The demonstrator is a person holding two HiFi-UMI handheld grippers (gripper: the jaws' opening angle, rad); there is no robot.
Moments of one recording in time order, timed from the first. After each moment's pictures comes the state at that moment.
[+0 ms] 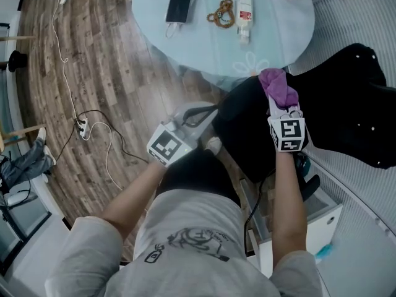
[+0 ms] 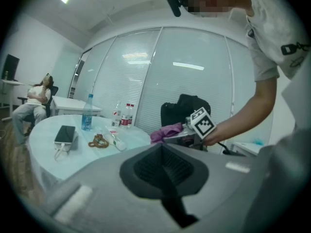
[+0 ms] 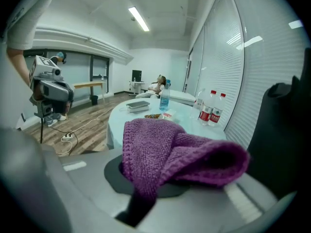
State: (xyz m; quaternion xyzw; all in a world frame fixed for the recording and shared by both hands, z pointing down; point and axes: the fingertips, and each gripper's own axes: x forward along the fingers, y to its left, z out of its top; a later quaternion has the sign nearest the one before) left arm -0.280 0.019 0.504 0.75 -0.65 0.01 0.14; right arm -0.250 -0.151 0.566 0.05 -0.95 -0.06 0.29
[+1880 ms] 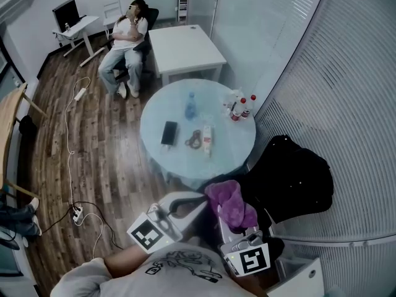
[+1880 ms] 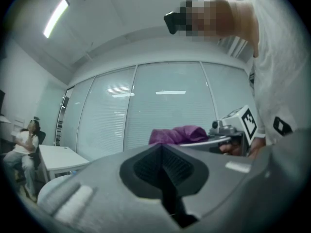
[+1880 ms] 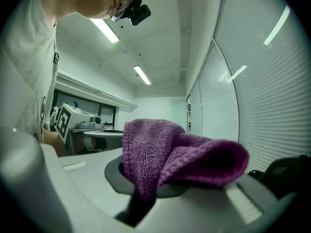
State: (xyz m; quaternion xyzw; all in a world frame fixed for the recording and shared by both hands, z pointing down) left arm -0.178 0.052 0.106 0.77 -0.64 -0.04 -0.02; right arm -0.155 0.035 0.112 0.01 -1.00 -0.03 0.03
